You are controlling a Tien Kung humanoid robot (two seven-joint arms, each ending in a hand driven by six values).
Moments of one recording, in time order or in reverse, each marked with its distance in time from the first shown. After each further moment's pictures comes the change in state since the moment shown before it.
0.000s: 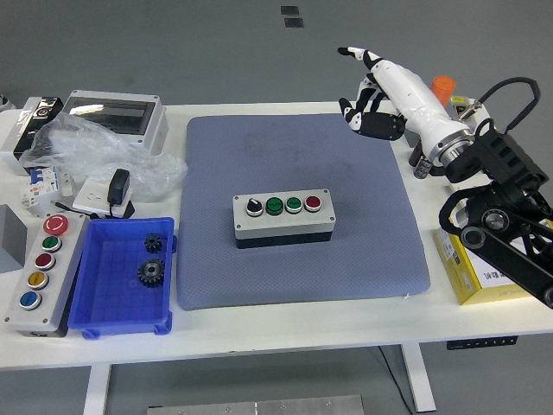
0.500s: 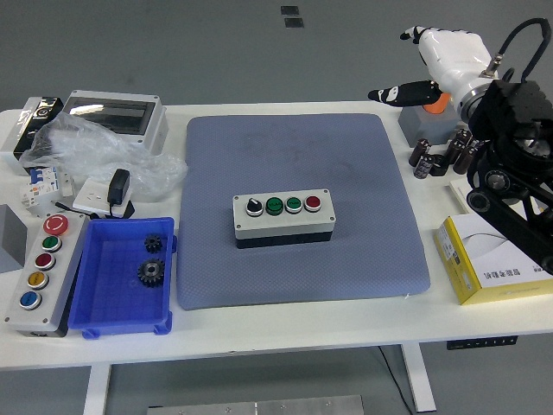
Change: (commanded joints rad) left arm -0.001 0.004 0.001 -0.001 -0.002 -0.003 -0.002; right arm 0.122 0.000 -0.008 -0.078 -0.275 0.304 -0.265
